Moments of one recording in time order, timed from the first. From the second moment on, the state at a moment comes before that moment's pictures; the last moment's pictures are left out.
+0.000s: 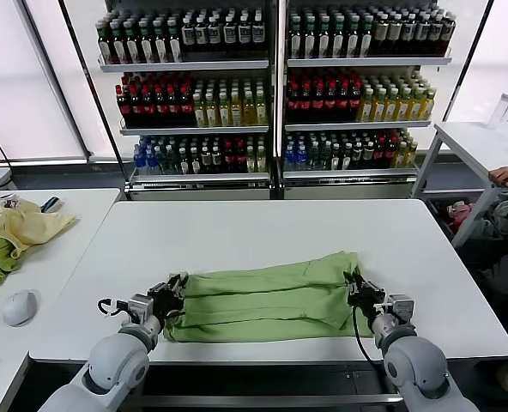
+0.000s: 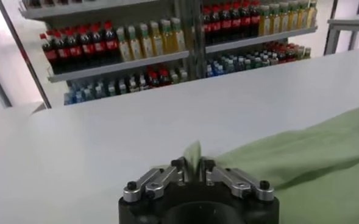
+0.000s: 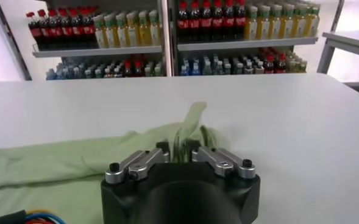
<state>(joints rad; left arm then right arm) 1.11 -0.97 -0.20 -1.87 -0.50 0.45 -0.26 -1.22 1.13 0.43 1.93 0.50 -0.46 0.12</state>
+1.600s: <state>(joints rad) 1.26 -1.26 -0.34 -1.81 -0.38 0.37 -0.36 -1.31 1.12 0.45 2.05 0.50 -0.42 0.13</state>
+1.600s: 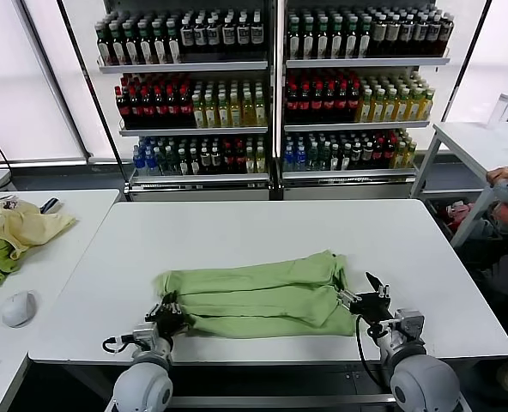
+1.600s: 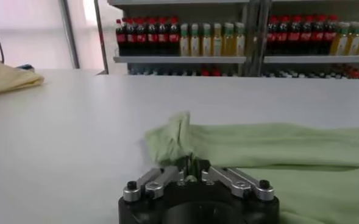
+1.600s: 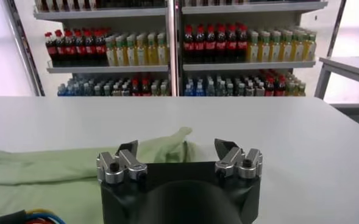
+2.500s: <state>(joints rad) 1.21 -0.98 -0.51 -2.05 -0.65 0.40 -0.31 -1.30 1.11 0.44 2.07 0.49 -0.41 0.13</state>
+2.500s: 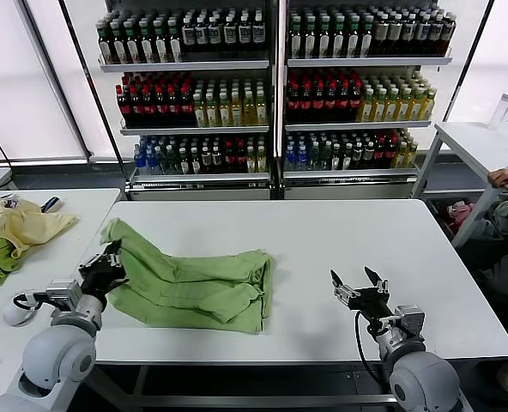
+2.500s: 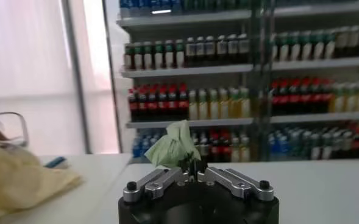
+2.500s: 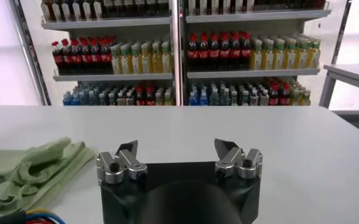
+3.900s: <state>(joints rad) 1.11 -1.22 -0.20 -2.03 -0.87 0.44 -0.26 -1.26 1.12 0.42 2.03 0.50 -0.41 0.13</state>
